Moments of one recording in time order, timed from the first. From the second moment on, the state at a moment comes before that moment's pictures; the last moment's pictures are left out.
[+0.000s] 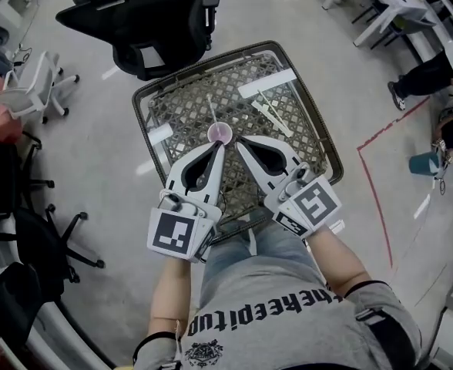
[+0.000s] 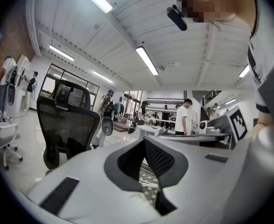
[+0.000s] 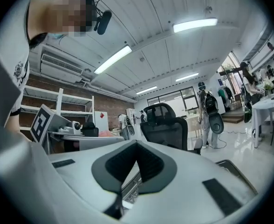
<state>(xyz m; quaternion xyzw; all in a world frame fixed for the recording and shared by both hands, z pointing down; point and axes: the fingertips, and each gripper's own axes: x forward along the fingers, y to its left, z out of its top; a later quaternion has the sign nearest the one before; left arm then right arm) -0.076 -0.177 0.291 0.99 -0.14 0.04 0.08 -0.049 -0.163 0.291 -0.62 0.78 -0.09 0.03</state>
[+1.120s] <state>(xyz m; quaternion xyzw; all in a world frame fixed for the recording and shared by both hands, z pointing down) -0.074 -0.150 0.260 0.99 -0.12 0.03 0.06 -0.057 -0.138 0.243 -0.62 0.78 -0.04 0.03</state>
